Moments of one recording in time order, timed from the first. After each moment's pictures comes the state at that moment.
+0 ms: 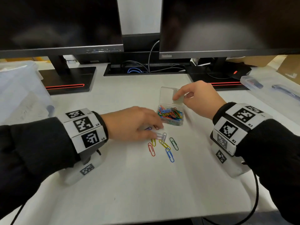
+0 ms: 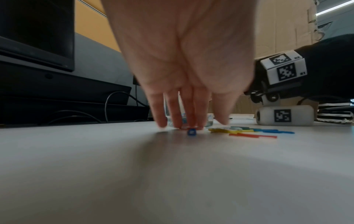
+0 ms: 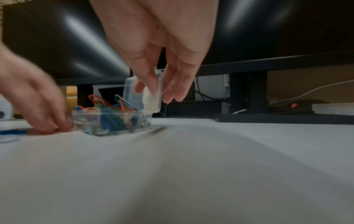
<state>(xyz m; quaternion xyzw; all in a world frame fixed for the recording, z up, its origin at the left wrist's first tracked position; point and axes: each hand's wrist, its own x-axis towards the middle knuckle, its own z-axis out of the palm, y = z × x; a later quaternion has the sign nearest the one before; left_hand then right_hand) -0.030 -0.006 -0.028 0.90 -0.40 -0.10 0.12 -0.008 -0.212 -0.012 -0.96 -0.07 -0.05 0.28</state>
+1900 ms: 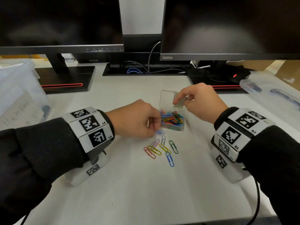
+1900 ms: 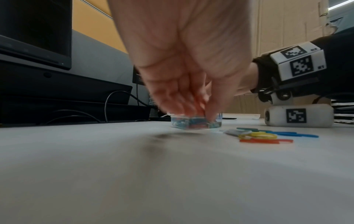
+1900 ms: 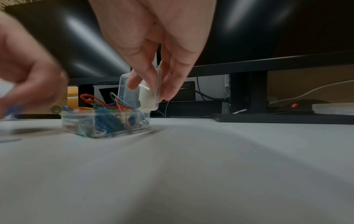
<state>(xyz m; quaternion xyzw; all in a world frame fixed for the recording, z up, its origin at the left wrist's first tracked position) -0.027 -0.021 -0.018 0.92 -0.33 -0.08 0.19 -0.014 -0.209 -0.006 -0.96 -0.08 -0.05 0.27</state>
